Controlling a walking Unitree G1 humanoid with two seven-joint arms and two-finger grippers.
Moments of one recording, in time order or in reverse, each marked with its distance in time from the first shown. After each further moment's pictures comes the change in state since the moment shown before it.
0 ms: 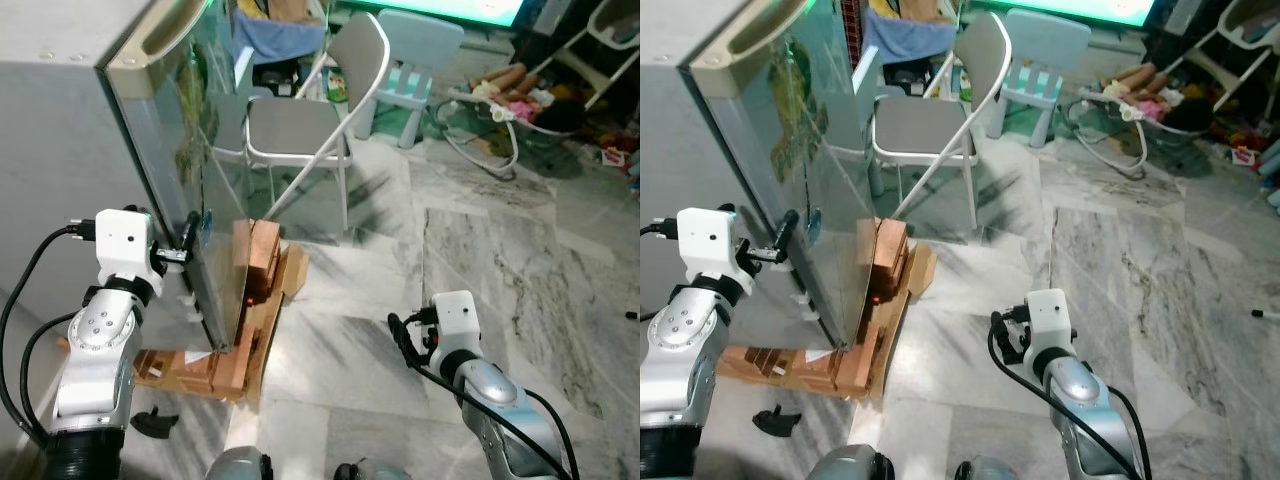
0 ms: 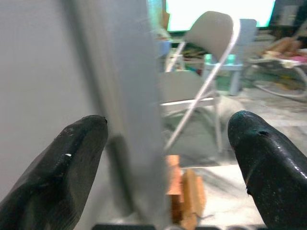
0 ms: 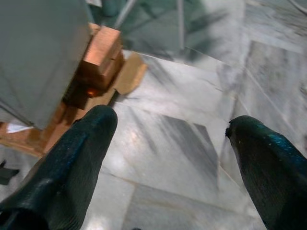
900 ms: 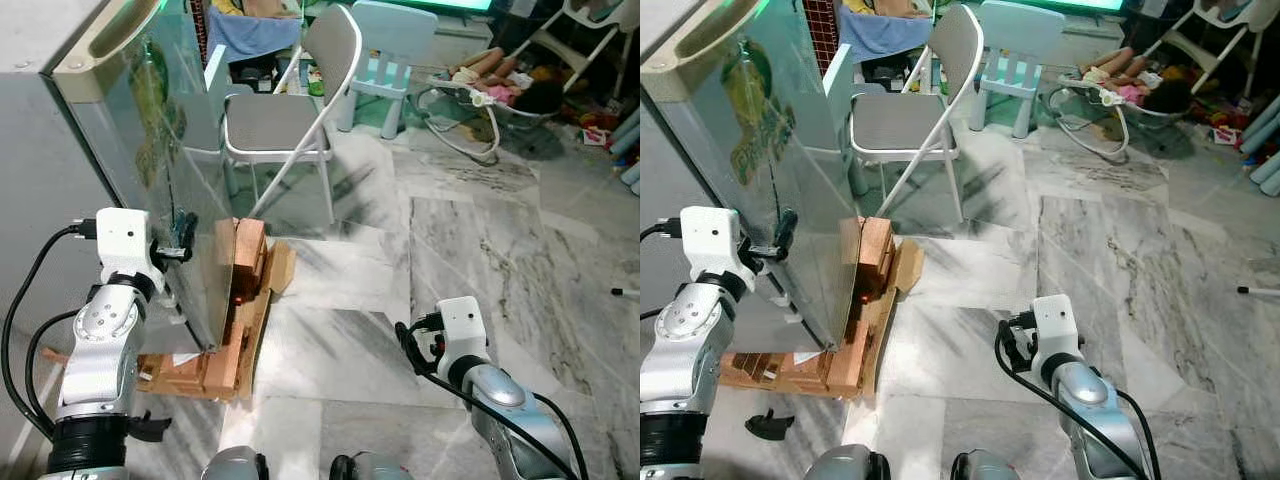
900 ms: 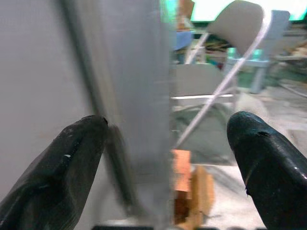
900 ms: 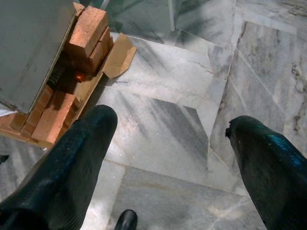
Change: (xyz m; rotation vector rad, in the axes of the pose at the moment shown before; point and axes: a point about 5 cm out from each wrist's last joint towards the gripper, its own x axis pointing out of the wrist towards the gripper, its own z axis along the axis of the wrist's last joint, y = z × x) left arm 0.011 0.019 -0.003 -0.021 0.041 0.167; right arm -0.001 -0.004 -0.008 -0.006 0.042 0.004
